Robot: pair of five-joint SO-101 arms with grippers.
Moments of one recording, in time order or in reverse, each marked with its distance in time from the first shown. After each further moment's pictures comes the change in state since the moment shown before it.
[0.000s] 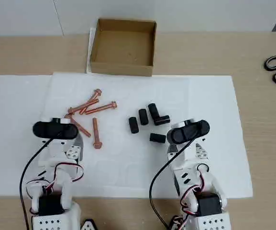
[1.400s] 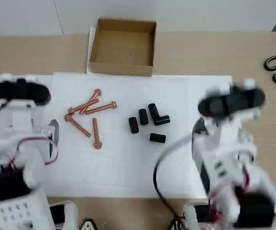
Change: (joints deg) left arm -8.6 47.6 -65.8 33.1 -2.4; right arm 6.2 45.9 -79.5 36.8 0.0
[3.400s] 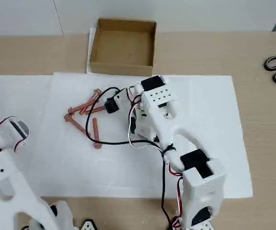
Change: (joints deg) left arm -18.4 17.8 -6.5 6.1 23.6; right arm -20.3 77.2 -24.0 5.2 31.6
